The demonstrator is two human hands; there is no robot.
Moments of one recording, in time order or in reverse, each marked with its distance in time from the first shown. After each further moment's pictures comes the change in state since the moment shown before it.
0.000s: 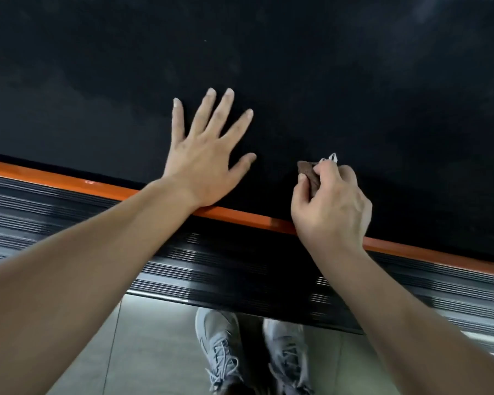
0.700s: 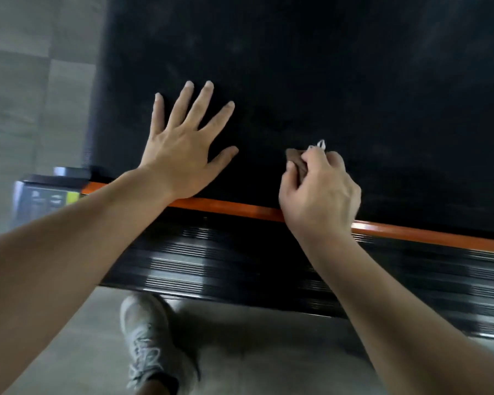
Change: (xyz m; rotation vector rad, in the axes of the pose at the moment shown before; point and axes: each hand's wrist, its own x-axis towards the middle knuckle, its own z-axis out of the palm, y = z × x) left_hand -0.054 -0.322 -0.052 0.034 -0.071 0.031; right_hand -0.049 -0.300 0.094 0.068 -0.011 0.003
